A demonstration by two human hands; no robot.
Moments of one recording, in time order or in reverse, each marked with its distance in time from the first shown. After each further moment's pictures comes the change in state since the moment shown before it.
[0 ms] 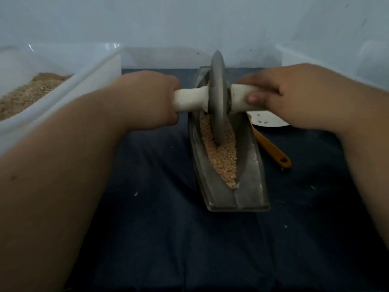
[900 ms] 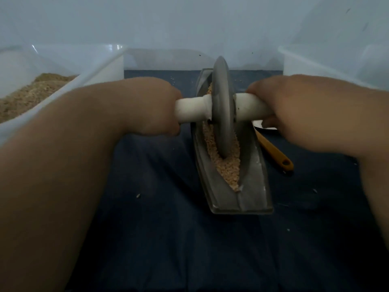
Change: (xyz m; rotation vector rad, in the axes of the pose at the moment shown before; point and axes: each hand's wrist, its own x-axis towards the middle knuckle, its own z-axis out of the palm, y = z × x) left_hand -0.011 0.006 -0.013 0.029 -0.162 0.031; right_hand -0.014 -0.015 0.000 -0.313 -0.050 -0.099
